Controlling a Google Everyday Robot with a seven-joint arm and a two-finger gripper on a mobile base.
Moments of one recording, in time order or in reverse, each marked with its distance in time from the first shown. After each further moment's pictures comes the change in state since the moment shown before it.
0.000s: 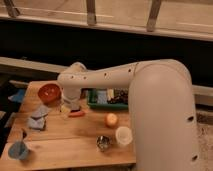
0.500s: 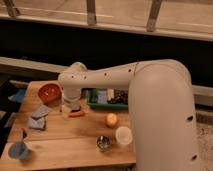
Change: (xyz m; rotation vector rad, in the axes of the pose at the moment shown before) arm 0.000 -0.002 0.004 -0.003 0.006 -0.004
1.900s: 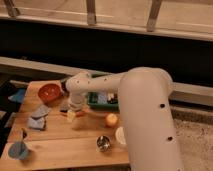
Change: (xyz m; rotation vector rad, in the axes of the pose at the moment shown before) arm 0.028 -0.018 0.075 -0.111 0.047 0.046
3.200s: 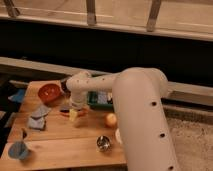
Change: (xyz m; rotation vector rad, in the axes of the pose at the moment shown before) arm 0.006 -0.015 0.007 0.011 0.043 0.029
